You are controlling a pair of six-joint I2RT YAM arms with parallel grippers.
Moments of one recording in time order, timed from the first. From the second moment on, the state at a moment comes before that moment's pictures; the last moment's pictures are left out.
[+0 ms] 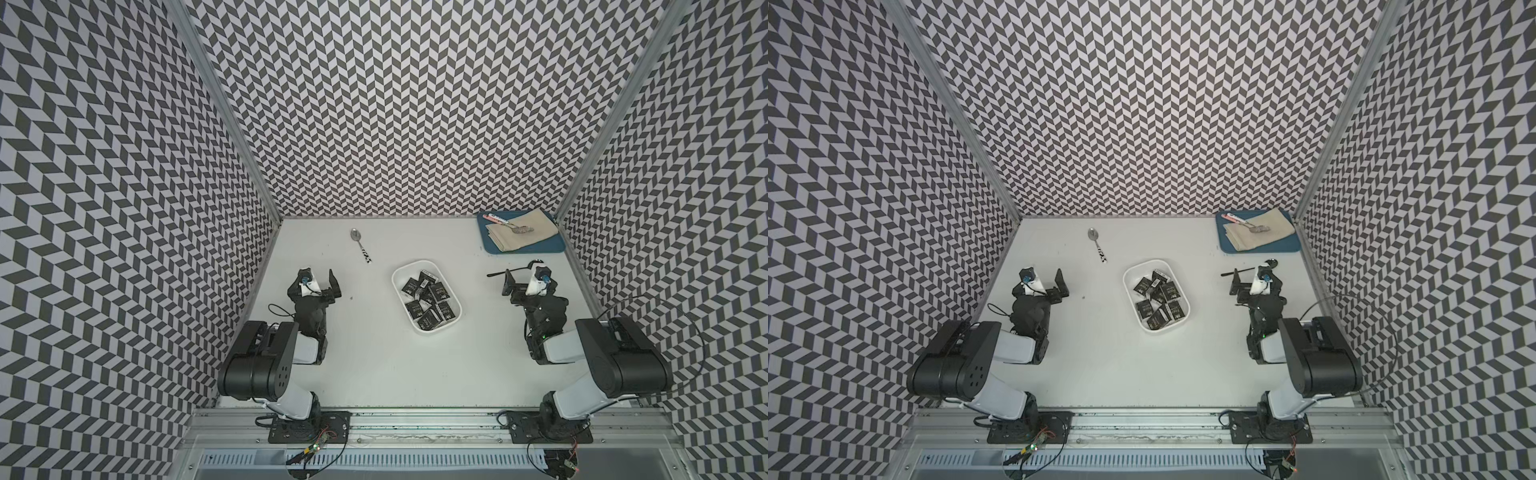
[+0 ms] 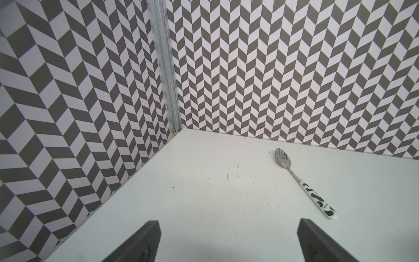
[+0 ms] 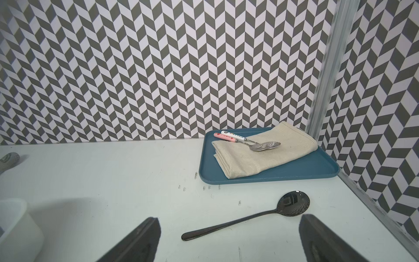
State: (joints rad) left arm -0.05 1.56 0.26 1.25 -0.24 -0.05; right arm 0.04 1.58 0.24 1.30 0.07 0.03
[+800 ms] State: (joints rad) left arm -0.04 1.53 0.30 1.12 -0.19 -0.04; right arm 0.04 1.56 0.26 1.24 0.04 0.02
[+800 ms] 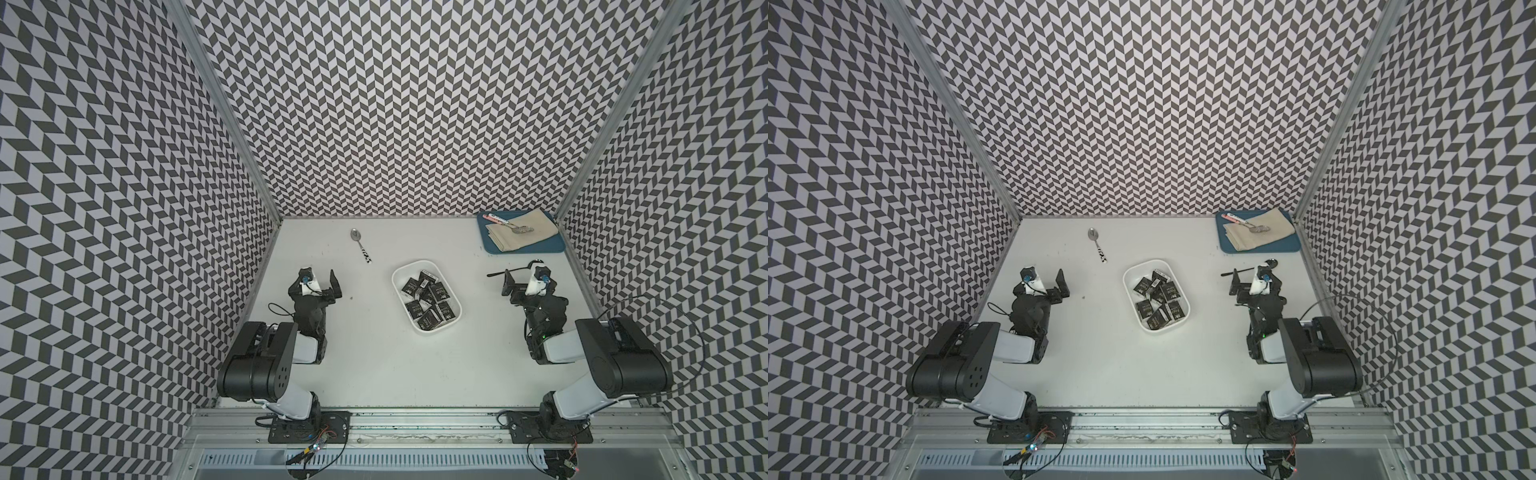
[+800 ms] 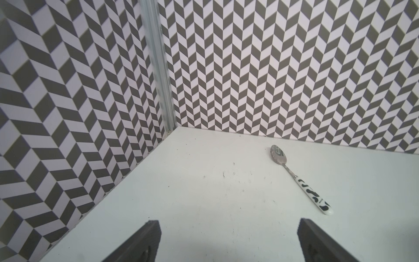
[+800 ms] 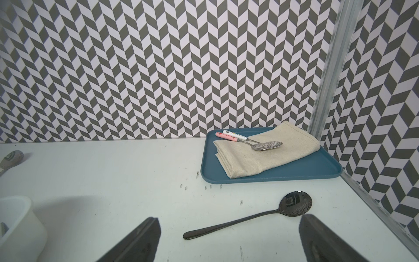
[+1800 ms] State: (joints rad) left arm -0.57 1.51 1.01 -0.20 -0.38 -0.60; right arm 0.65 1.35 0.89 0.10 -0.03 0.14
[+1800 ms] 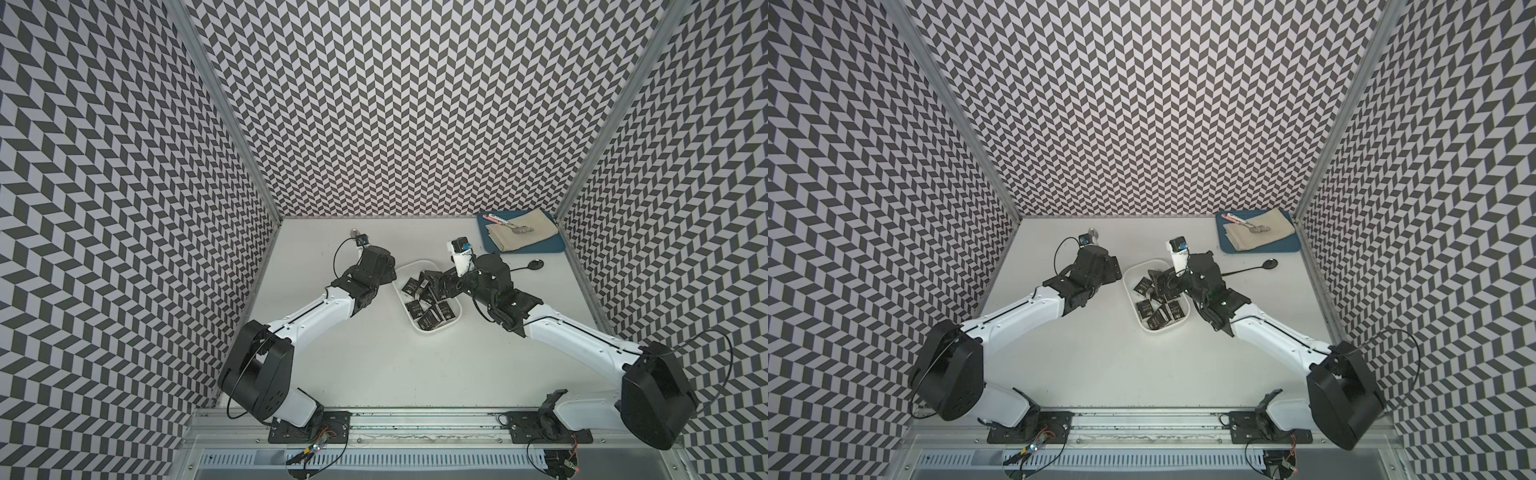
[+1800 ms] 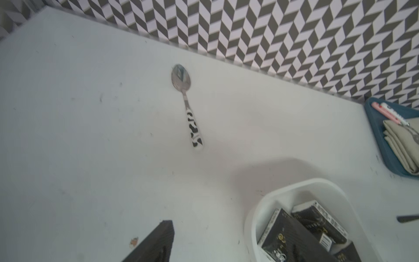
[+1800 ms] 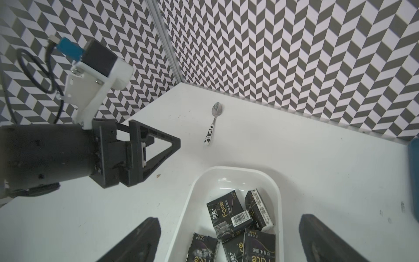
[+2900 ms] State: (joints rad) left arm -0.68 1.65 1.10 -0.30 -0.21 -0.78; right arm 0.61 1.35 0.86 -0.17 0.14 0.25
